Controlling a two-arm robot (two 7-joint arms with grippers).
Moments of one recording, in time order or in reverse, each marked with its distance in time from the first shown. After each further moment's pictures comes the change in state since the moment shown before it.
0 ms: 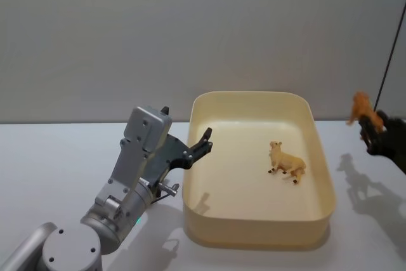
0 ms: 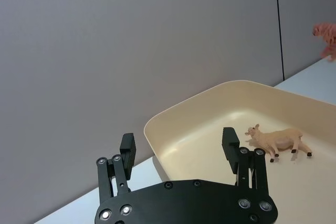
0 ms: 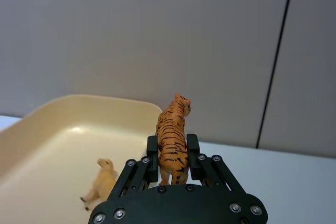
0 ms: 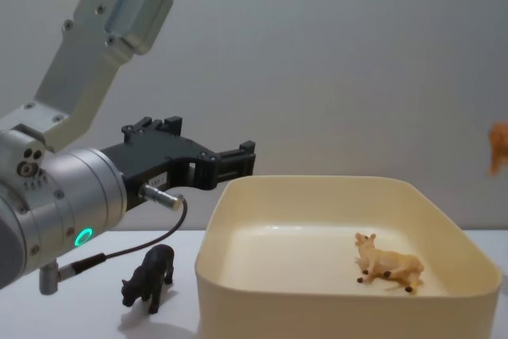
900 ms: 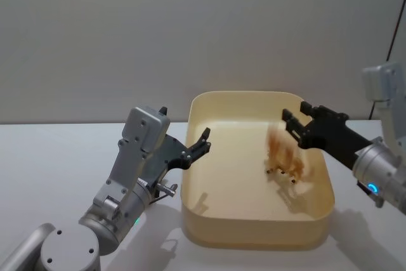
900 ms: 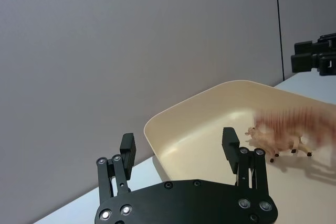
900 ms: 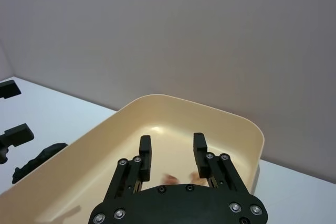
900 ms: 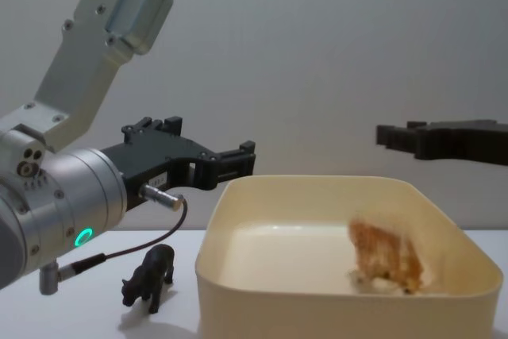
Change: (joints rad) left arm 0.000 0.000 0.000 0.000 0.000 0.000 0.000; right arm 0.130 -0.100 -0.106 0.024 -0.085 0.115 0.171
